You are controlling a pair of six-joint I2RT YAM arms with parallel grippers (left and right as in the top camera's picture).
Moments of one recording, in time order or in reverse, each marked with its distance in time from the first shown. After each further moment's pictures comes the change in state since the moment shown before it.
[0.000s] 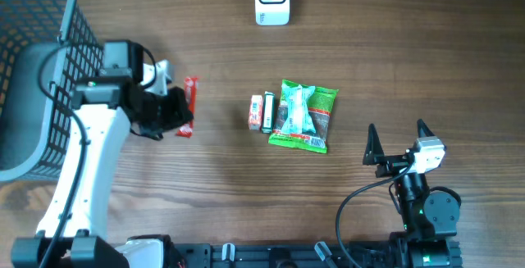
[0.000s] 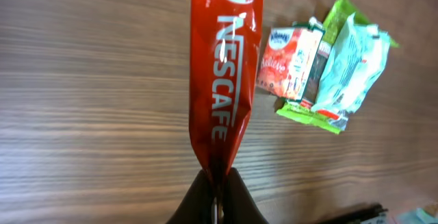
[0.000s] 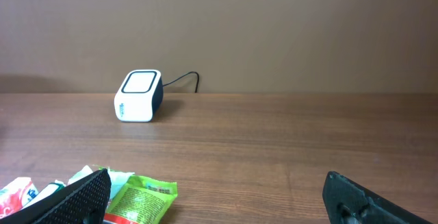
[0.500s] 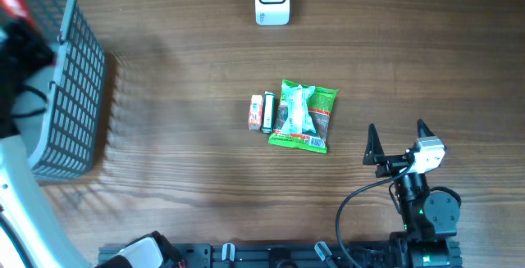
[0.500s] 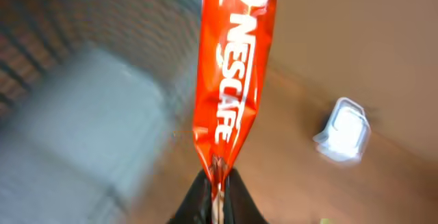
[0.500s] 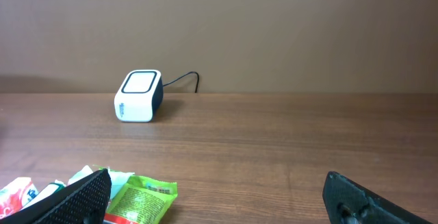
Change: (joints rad) left arm 0.409 -0.053 0.669 -0.093 -0.166 0.013; right arm 0.000 0.000 0.000 0.000 0.000 0.000
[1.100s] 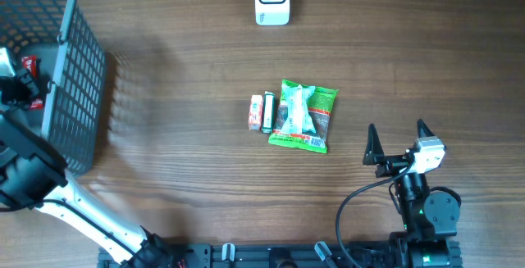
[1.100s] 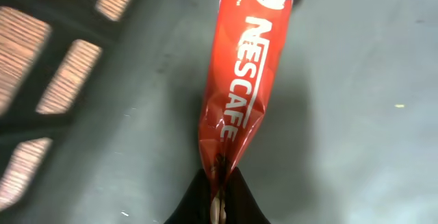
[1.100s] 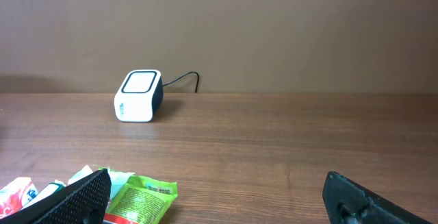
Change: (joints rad) left arm 0.333 0.891 0.003 0.414 -0.065 0.438; right arm 0.000 0.000 0.000 0.000 0.000 0.000
